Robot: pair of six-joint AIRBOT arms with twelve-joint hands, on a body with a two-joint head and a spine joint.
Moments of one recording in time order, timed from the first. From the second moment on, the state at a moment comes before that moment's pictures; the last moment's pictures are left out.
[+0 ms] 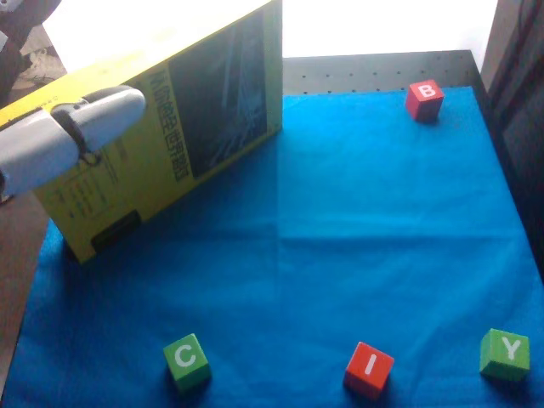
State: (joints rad) left arm 0.99 -0.81 0.87 -0.29 -1.42 1.17; right arm -1.13 -0.66 0.80 0.24 1.41 -1.02
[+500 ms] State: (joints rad) left arm 1.01 -0.81 0.90 -0.41 -1.36 1.18; right arm -1.14 -0.66 0.80 0.25 1.41 -1.02
